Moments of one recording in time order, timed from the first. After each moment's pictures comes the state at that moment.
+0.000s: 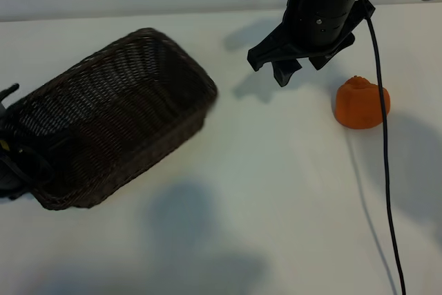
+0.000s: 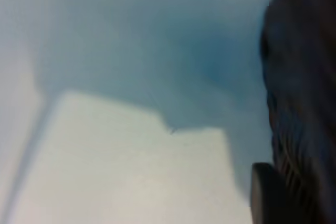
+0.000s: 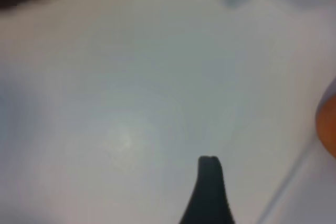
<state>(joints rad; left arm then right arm) -0.04 1.47 -0.56 0.04 0.35 -0.69 0.42 1.93 -1.71 0.01 1.22 0.07</state>
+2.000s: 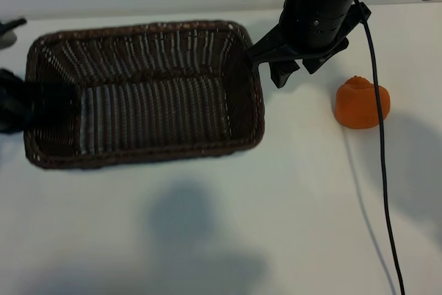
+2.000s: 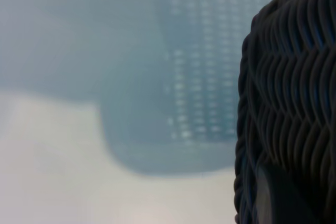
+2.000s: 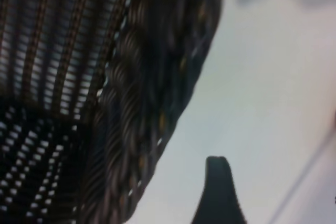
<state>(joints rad) 0.03 1.42 -0.83 -0.41 0.56 0.16 0.42 1.93 -1.71 0.05 1.22 0.07</state>
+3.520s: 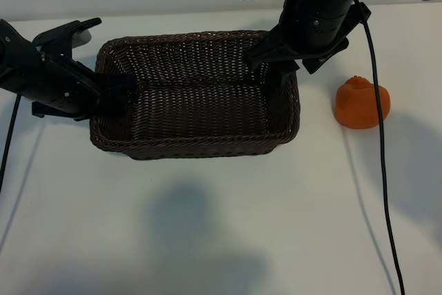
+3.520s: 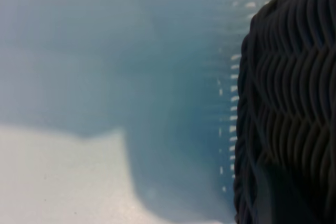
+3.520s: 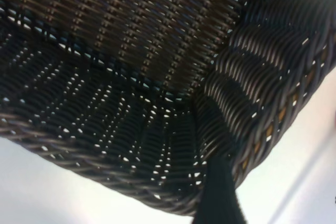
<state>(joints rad) -0.09 1.78 -0.98 -0.55 0.47 0.23 0.42 1.93 -1.71 0.05 1.22 0.07</state>
